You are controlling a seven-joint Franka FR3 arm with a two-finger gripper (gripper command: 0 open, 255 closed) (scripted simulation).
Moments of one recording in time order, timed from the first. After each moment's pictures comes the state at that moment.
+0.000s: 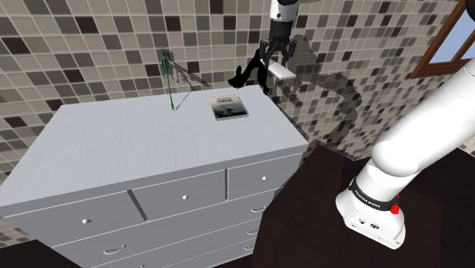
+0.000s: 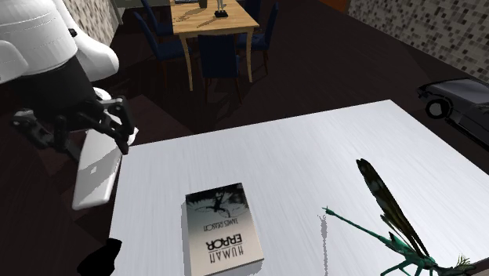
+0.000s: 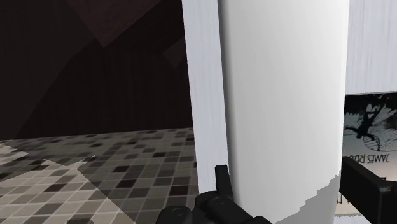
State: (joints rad) arm -0.27 -0.19 0.08 -2.00 0.01 1.80 0.36
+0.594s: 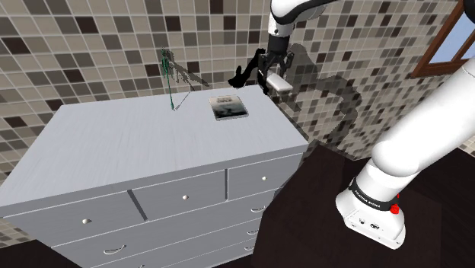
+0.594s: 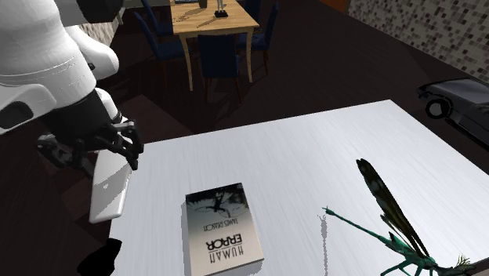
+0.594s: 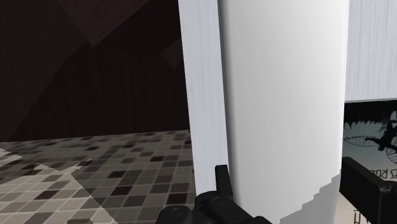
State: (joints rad) arm -0.27 -0.18 0.08 -2.11 0.01 1.92 0.36
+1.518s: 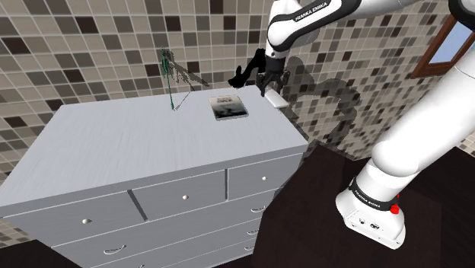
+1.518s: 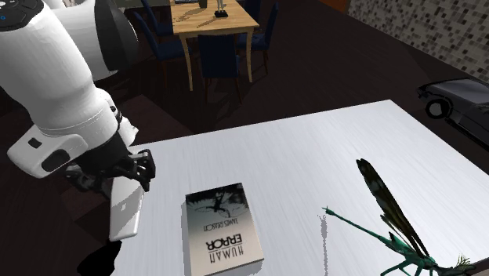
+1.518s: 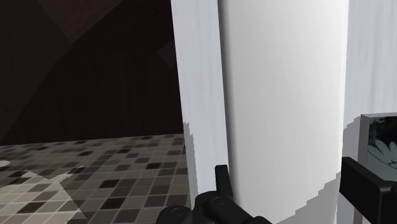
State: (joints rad) arm -0.27 -0.12 0.08 -2.24 0.01 2.11 0.36
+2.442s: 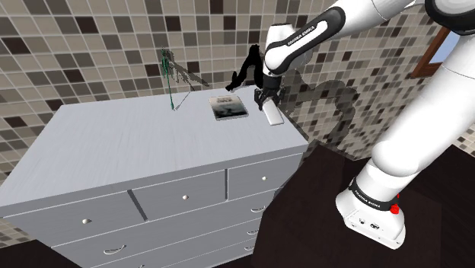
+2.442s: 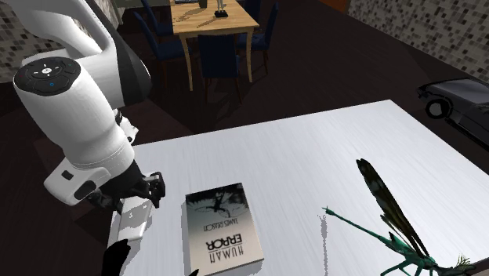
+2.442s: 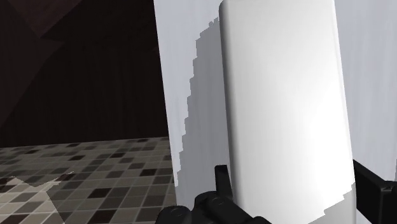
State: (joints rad) arm -0.27 -0.02 0.09 -2.33 0.00 2.31 0.37
